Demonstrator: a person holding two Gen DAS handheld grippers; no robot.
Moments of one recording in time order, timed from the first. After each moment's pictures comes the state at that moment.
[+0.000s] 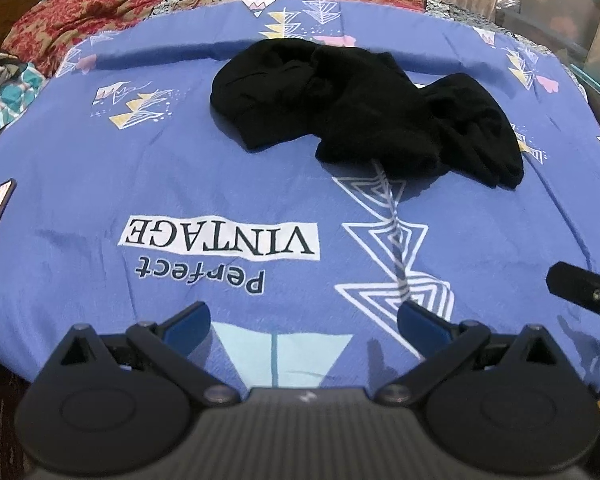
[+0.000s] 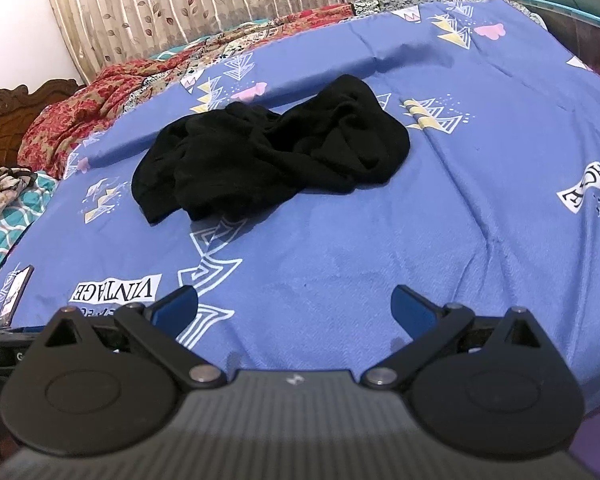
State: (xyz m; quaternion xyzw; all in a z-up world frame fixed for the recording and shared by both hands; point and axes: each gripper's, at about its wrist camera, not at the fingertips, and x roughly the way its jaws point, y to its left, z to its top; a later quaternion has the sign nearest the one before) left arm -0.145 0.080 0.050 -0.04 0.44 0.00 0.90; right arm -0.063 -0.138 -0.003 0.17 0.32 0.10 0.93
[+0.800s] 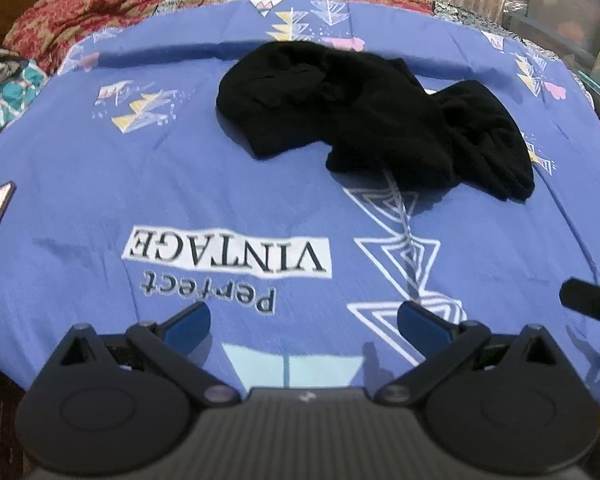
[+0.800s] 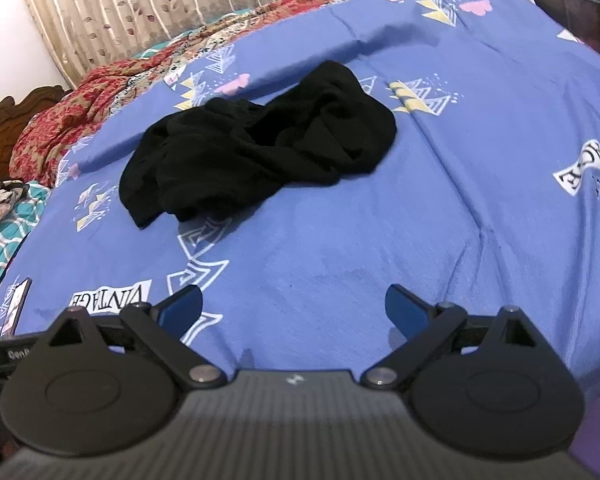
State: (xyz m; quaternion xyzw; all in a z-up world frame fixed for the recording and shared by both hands) left arm -0.062 0.034 0.052 -0.04 0.44 0.02 0.90; right arm -0.054 -0.153 -0.009 0.20 0.34 0.09 0.91
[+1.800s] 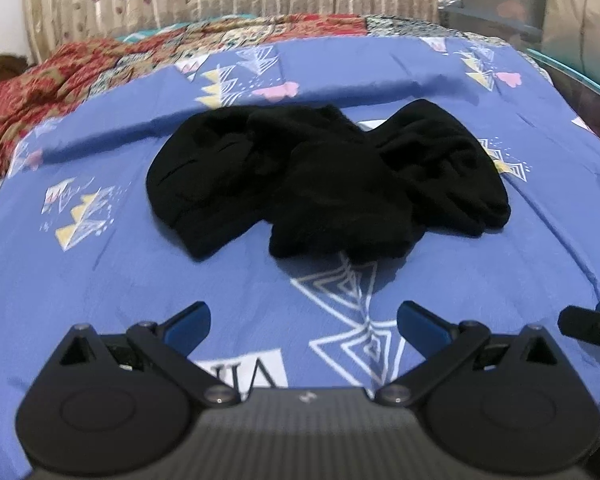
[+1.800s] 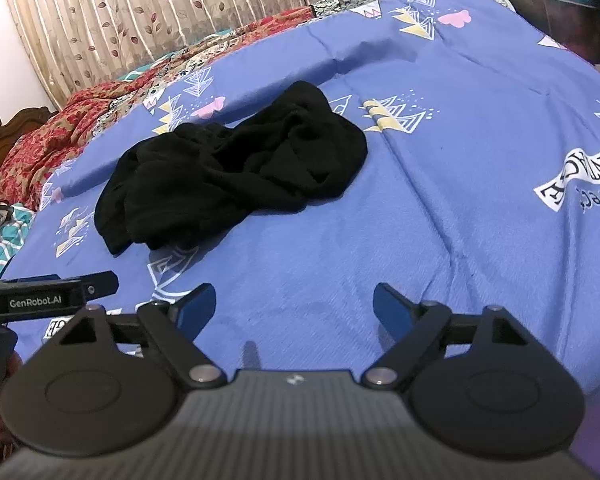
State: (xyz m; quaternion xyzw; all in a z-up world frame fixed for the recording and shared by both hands) left arm -0.005 -0.008 0.058 0.06 0.39 -0.04 0.92; right arm -0.046 -0.175 -0.014 0.20 0.31 0.06 0.93
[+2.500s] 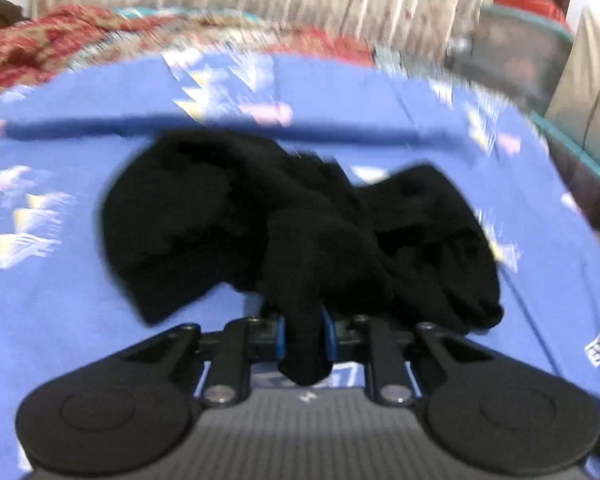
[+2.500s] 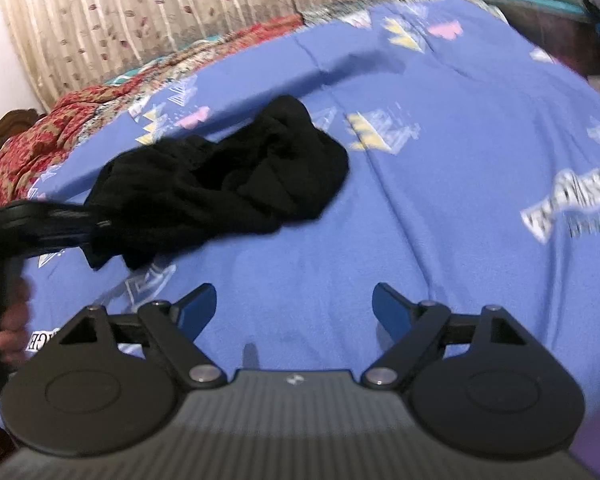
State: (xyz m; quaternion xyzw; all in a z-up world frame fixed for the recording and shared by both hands) left arm 0.053 0.032 0.070 -0.07 0.36 -0.08 0.93; right arm -0.025 -0.185 -0.001 0.18 0.30 0.05 0.94
